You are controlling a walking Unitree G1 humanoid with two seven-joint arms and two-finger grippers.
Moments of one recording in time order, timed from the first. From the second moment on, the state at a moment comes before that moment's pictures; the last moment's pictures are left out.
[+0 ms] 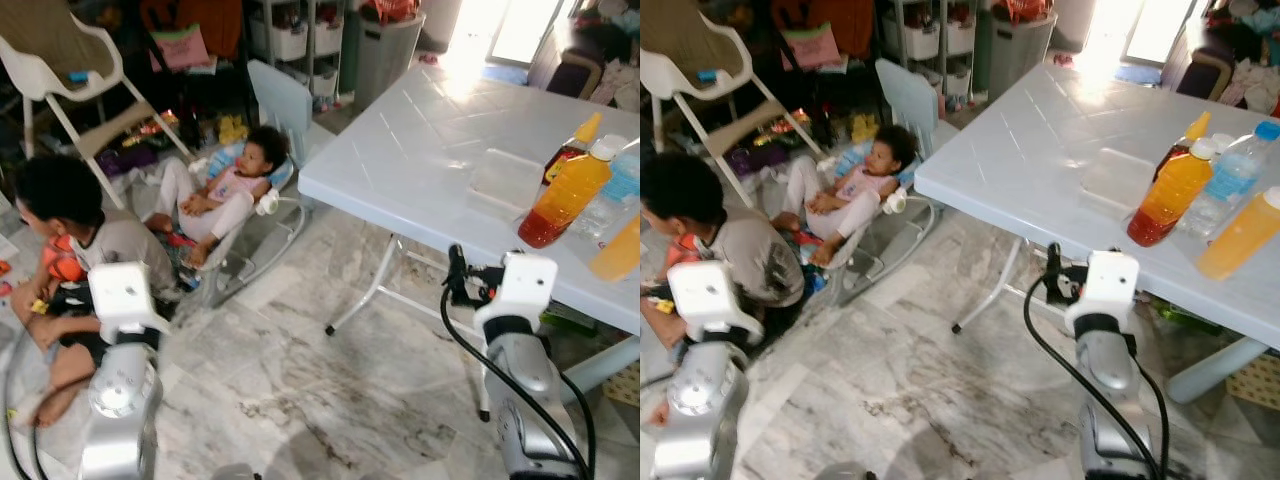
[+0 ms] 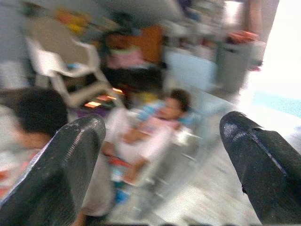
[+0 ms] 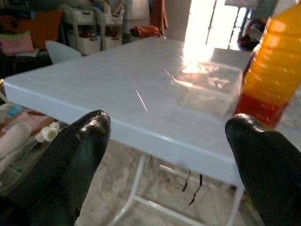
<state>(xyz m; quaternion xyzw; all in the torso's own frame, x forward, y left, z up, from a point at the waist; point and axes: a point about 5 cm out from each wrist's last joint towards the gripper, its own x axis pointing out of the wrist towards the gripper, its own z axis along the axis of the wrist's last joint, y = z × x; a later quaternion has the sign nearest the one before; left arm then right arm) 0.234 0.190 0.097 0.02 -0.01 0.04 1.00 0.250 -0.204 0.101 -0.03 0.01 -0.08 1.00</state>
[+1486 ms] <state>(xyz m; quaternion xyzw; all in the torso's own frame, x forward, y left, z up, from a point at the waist) 0.237 0.189 0.097 -0.02 0.00 -0.02 1.00 0.274 -0.187 0.110 0.00 0.00 -0.05 1.00</state>
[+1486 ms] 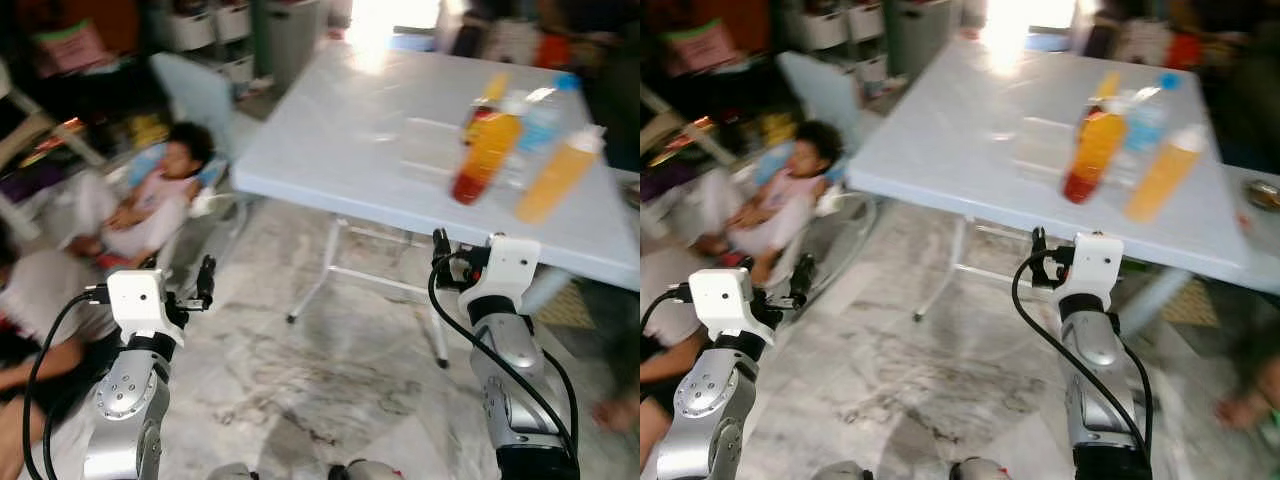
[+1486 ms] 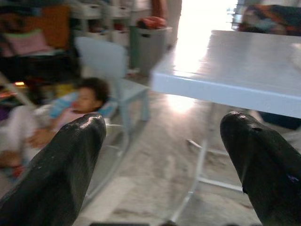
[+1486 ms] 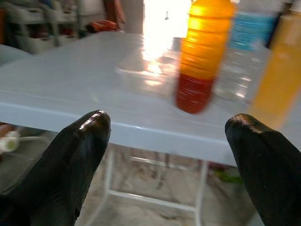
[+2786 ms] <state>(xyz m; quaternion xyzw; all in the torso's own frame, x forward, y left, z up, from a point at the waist) 0.231 0.186 0.095 -0.03 0.01 -0.03 1.00 0.263 -0.194 0.098 -0.03 0.02 -0.06 1.00</state>
